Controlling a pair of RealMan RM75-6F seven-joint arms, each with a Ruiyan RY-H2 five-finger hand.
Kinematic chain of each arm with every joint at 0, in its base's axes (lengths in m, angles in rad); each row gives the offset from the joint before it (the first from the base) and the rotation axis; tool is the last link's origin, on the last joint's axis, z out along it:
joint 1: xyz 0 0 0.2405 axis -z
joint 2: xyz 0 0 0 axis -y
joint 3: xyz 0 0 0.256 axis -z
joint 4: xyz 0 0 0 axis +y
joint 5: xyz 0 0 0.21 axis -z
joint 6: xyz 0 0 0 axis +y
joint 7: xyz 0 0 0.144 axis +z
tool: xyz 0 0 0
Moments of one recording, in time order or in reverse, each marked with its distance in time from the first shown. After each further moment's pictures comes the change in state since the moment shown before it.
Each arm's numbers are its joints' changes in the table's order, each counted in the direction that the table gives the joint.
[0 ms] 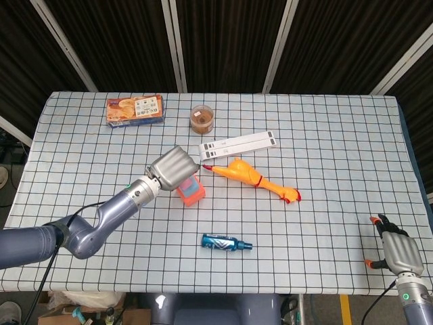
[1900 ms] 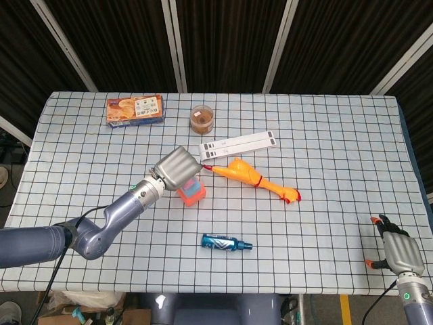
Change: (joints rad) left arm 0.043 0.031 -0.017 0.001 0.092 0.036 0.068; right arm -0.005 -0.004 0.000 0.001 -0.013 -0.012 0.001
